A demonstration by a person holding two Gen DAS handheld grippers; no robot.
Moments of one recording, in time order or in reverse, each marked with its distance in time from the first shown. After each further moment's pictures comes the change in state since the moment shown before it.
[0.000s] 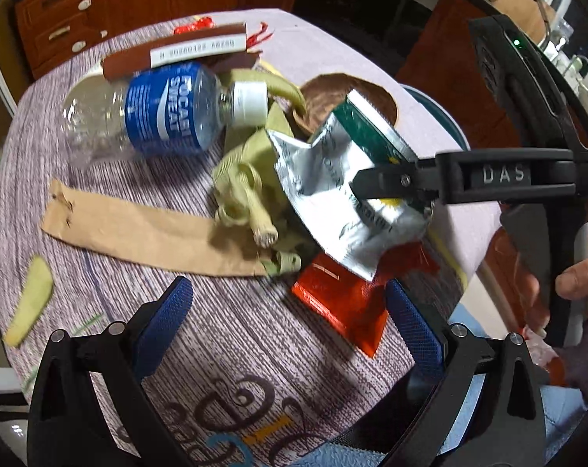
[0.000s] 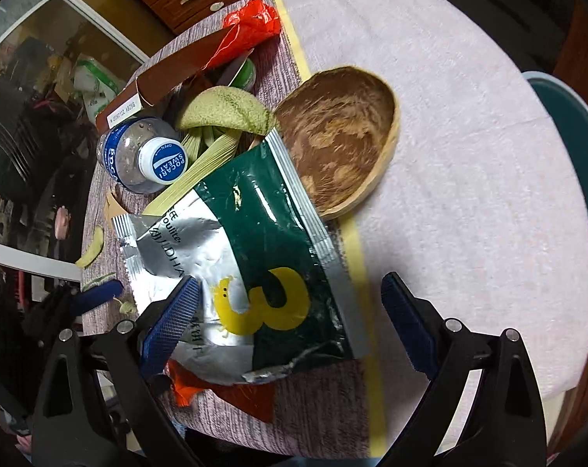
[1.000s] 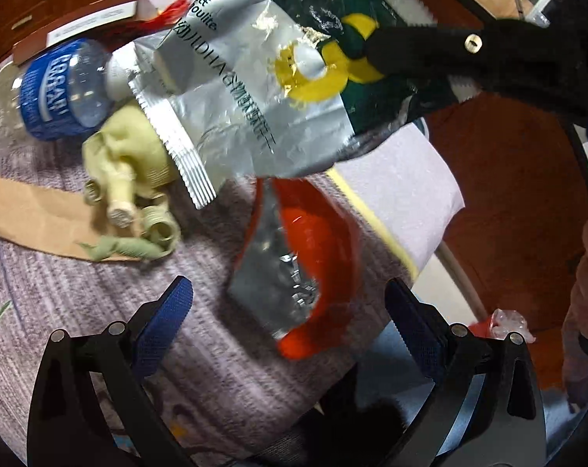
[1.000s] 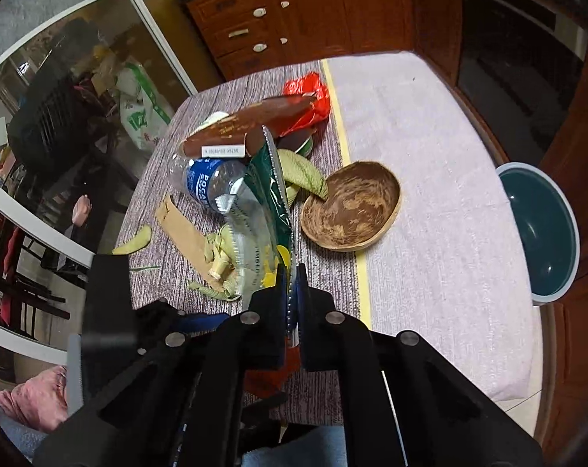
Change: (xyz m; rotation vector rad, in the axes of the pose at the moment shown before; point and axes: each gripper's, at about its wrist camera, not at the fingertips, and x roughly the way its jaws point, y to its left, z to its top) left arm 0.029 -0.060 -0.010 0.031 0.043 -0.149; right arm -0.091 0.045 -0.015 -0.193 -0.193 -0.035
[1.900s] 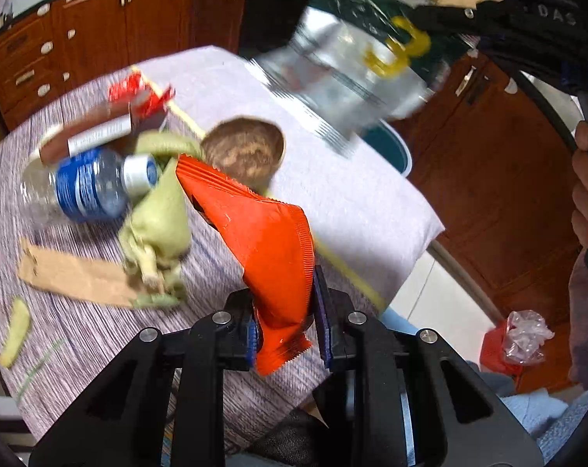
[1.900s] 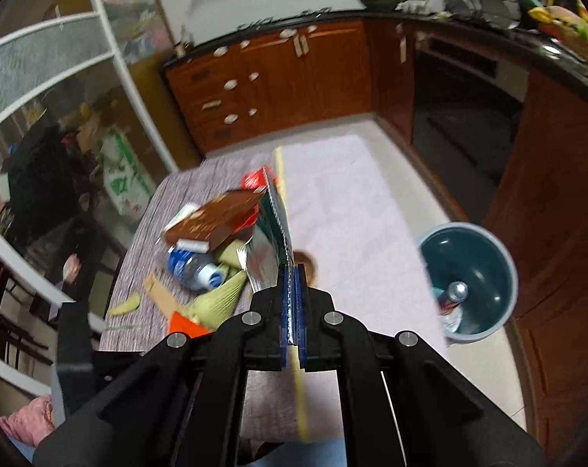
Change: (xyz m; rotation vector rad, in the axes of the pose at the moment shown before) left arm -0.068 -0.026 0.022 0.111 -0.135 0.073; right arm -0.104 -0.043 0.023 0.049 -0.259 -0.108
